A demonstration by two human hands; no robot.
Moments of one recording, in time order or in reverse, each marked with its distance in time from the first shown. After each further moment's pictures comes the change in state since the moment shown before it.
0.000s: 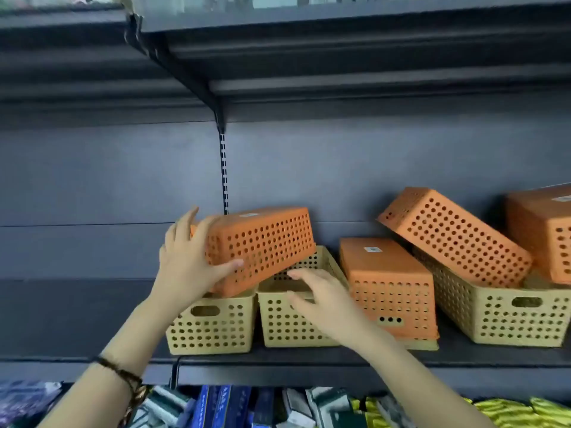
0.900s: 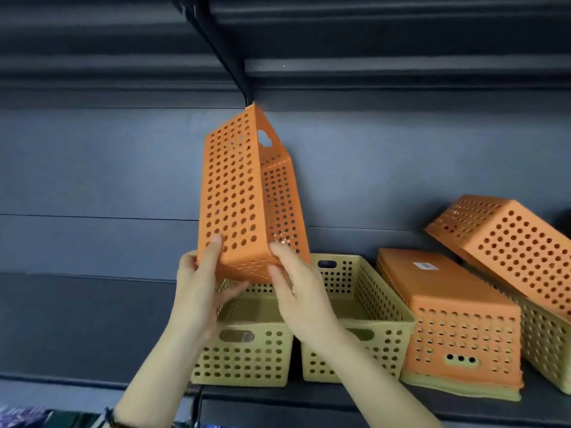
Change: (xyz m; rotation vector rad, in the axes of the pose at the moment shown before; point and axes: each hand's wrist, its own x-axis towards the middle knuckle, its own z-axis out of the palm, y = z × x) left_hand 0.009 -0.039 0.025 -1.352 0.117 -0.624; right_hand 0.088 -0.060 0.074 0.426 0.269 -0.271
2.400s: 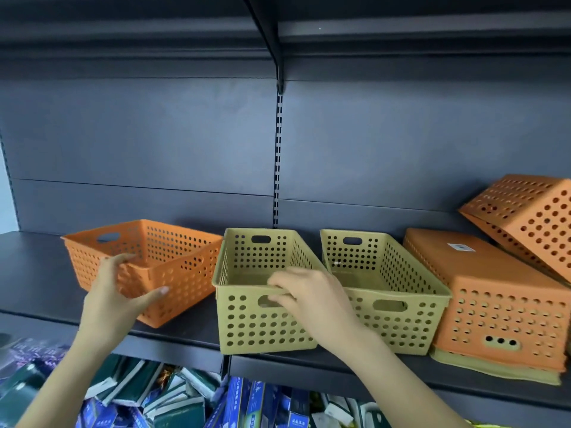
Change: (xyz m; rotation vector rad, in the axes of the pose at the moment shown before) left_hand 0.006 -0.002 -0.179 1.076 0.255 0.301; right_hand -0.028 -0.004 0.017 -0.451 -0.316 -0.127
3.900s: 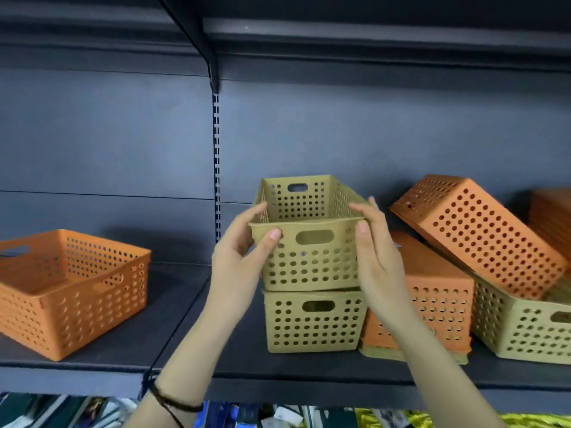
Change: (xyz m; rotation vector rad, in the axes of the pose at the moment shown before) left_hand -0.072 0.224 0.130 -0.940 -0.369 0.162; right_hand -0.059 0.089 -0.107 0.399 0.506 0.387
